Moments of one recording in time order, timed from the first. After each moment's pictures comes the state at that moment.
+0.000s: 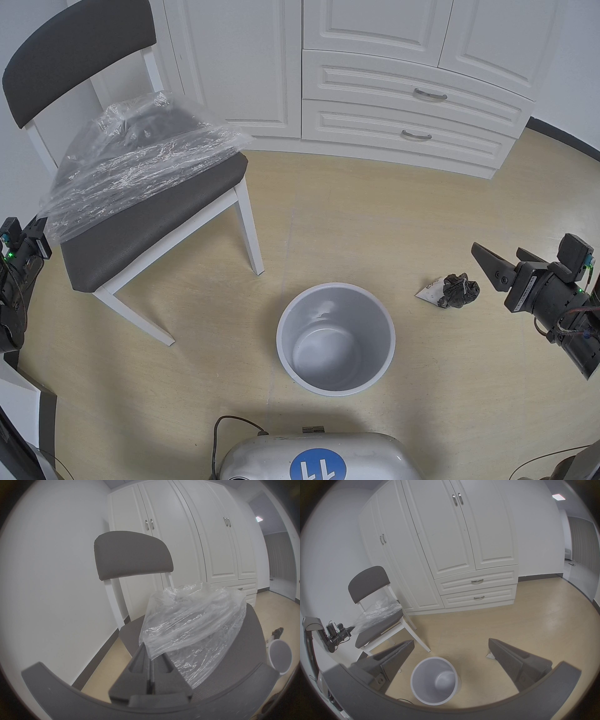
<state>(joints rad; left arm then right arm) 0.50 1.91 -0.65 -1.53 -0.41 0.05 0.58 1.29 -0.44 -0.85 -0.41 0.21</state>
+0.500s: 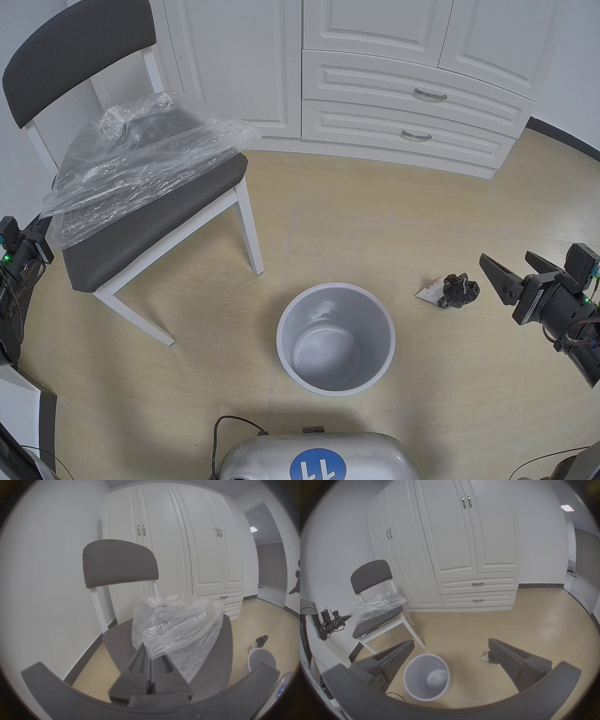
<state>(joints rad) 0.45 1.76 -0.52 -1.53 -0.48 0.01 0.58 1.24 -0.39 -0.85 -0.41 0.12</state>
